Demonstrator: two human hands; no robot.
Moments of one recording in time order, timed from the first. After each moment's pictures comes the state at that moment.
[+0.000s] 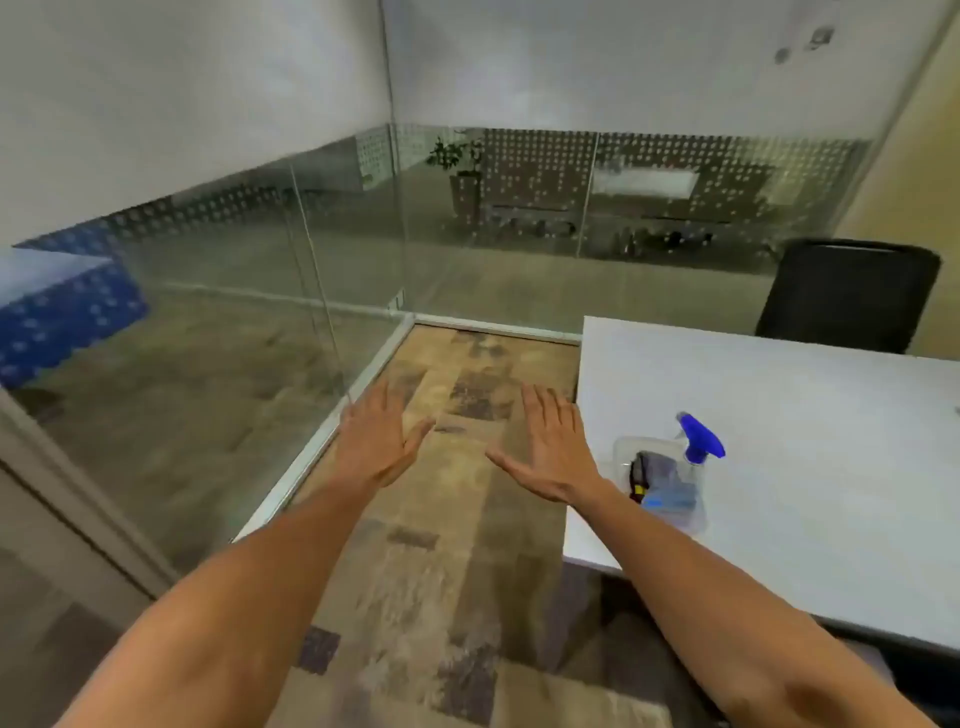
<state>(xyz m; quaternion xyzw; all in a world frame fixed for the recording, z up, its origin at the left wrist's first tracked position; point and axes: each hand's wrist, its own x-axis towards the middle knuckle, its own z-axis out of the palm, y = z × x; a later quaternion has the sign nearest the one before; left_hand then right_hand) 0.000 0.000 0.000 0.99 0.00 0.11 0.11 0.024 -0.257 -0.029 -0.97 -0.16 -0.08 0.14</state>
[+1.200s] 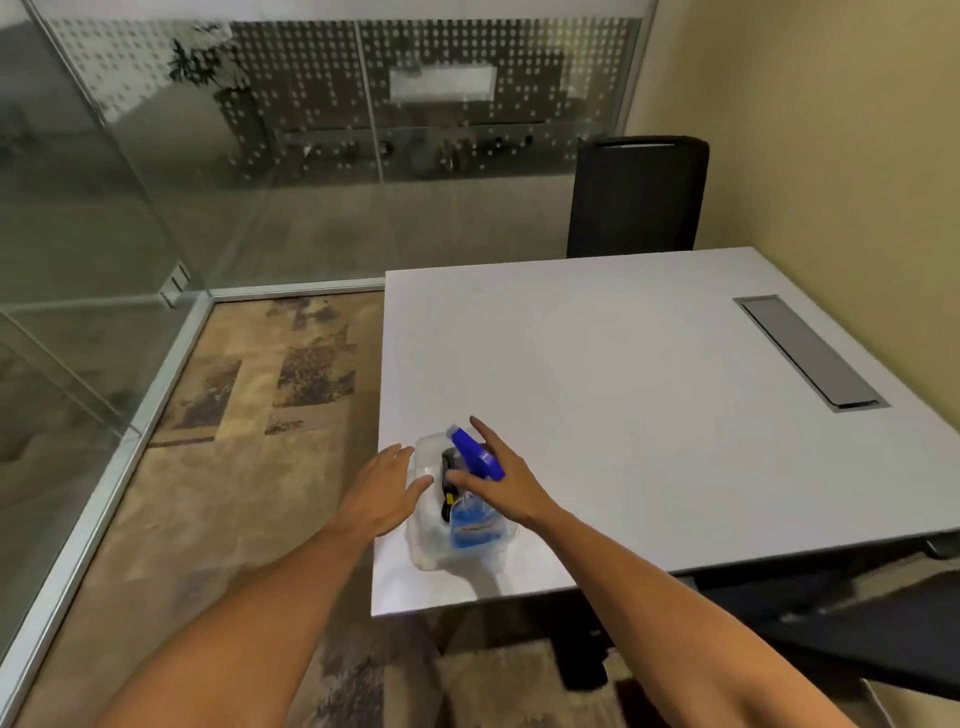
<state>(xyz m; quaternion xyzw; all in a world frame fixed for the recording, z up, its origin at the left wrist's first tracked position) 0.171 -0.313 -0.149 0.96 -0.16 -0.16 0.17 0.105 -0.523 -0.121 -0.81 0.04 0.08 0.58</state>
